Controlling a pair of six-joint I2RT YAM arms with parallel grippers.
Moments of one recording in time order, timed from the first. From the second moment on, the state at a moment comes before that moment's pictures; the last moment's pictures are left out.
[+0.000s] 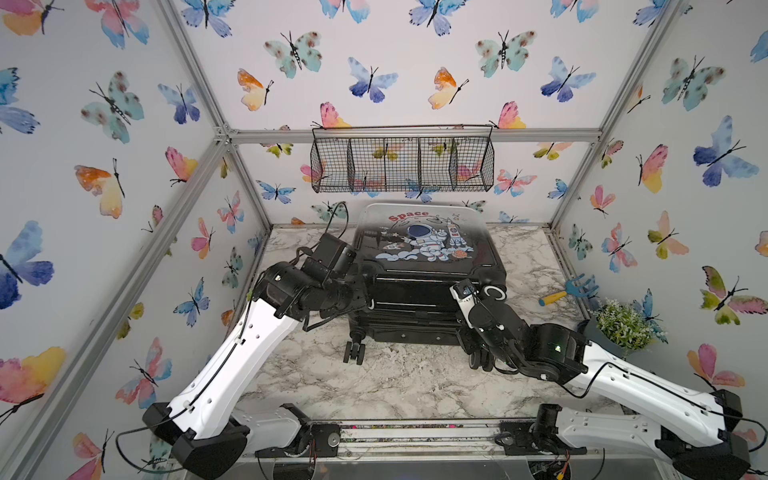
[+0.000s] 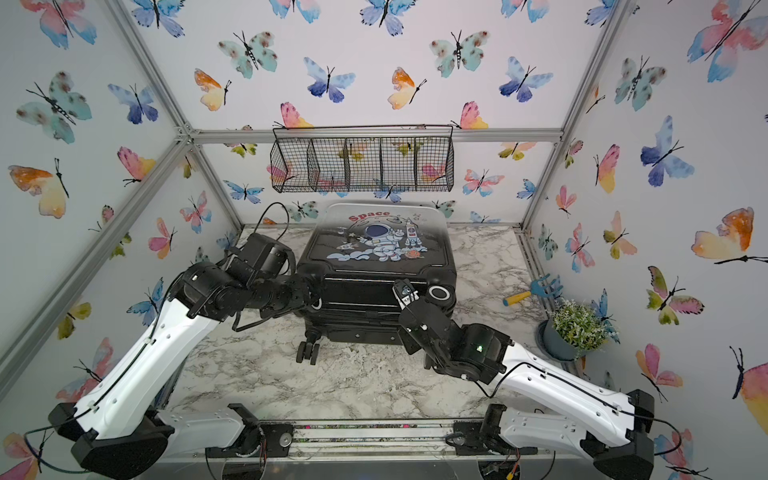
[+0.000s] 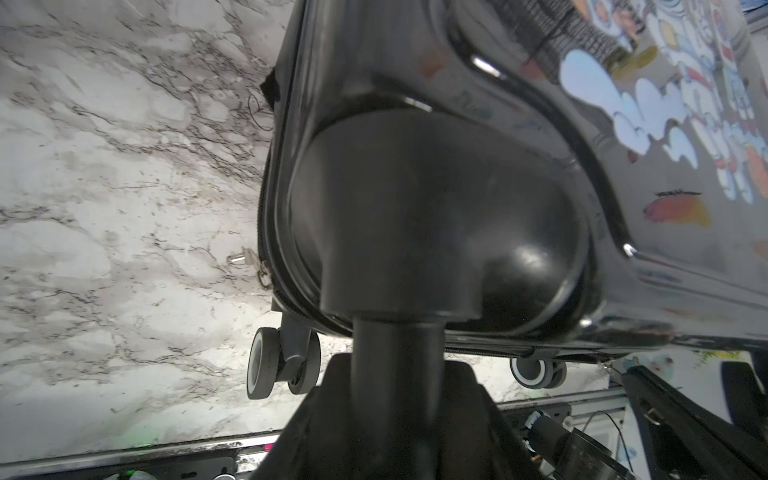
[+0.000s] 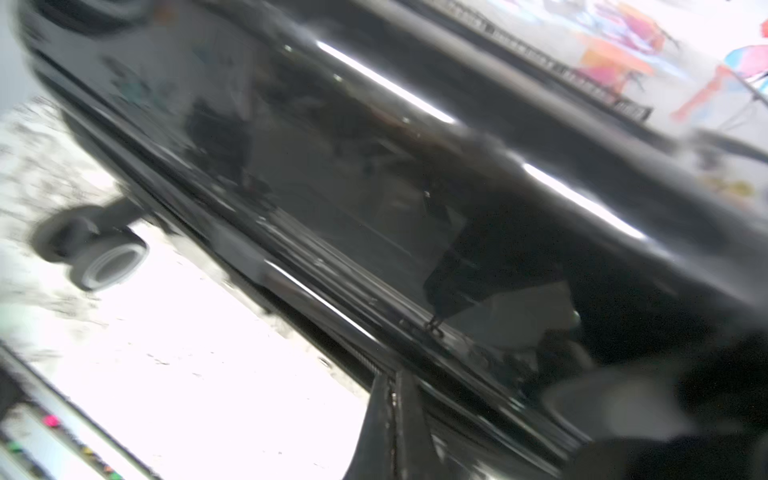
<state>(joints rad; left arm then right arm) -0.66 1.28 1.62 -1.31 0.05 -0.83 1.12 1.03 1.08 -0.73 0.44 0.29</state>
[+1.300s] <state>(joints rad) -0.72 1.20 1.53 -1.10 0.05 -0.84 1.05 1.16 1.20 -0.55 0.18 0.30</state>
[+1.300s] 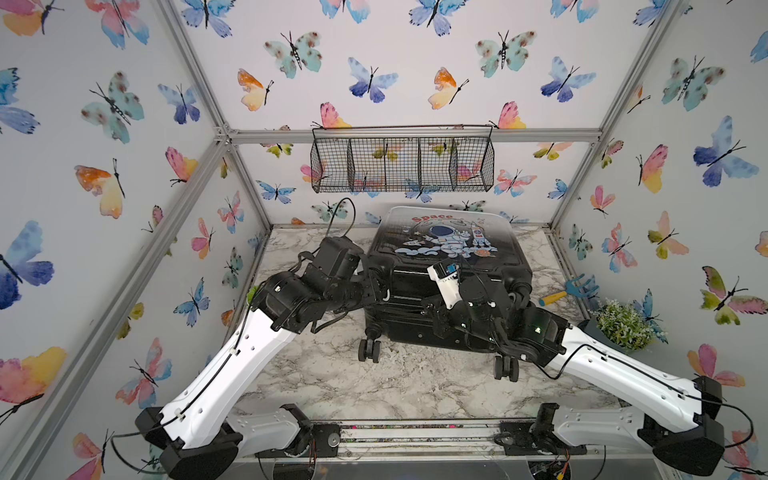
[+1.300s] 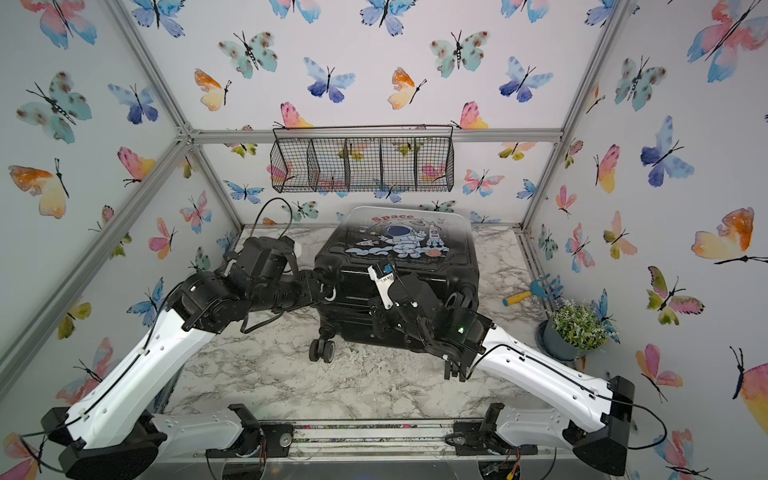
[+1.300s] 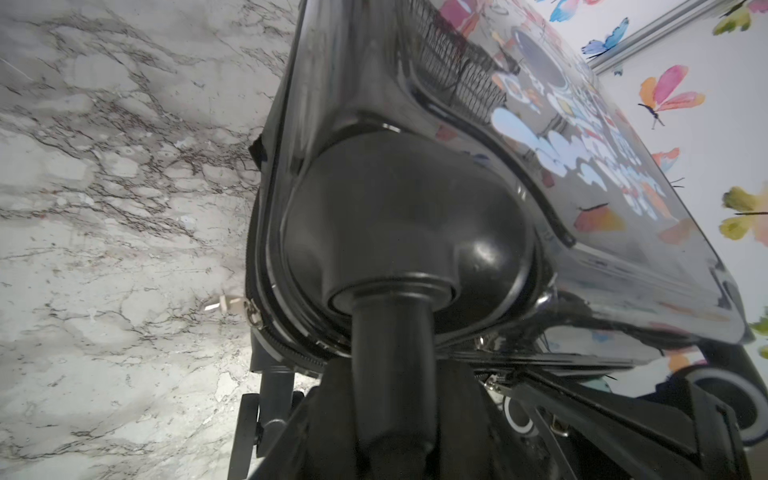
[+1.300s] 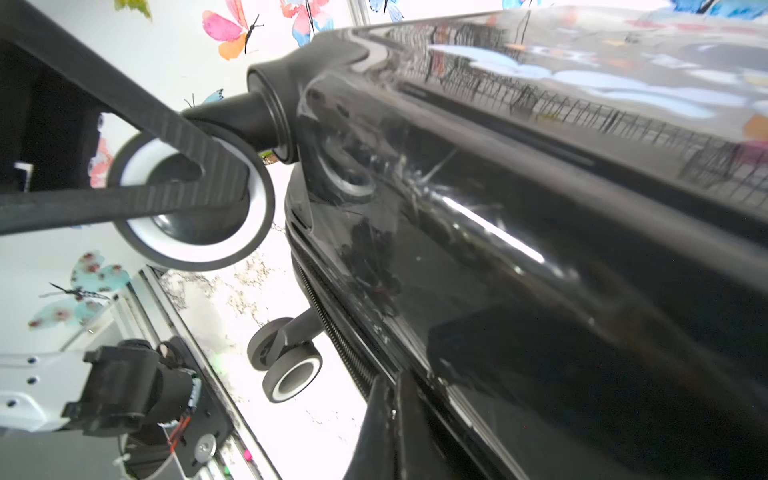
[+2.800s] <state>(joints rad) -0.62 1.46 1.82 -1.14 0.39 -0.72 1.13 1.01 1.20 -0.73 0.43 0.15</state>
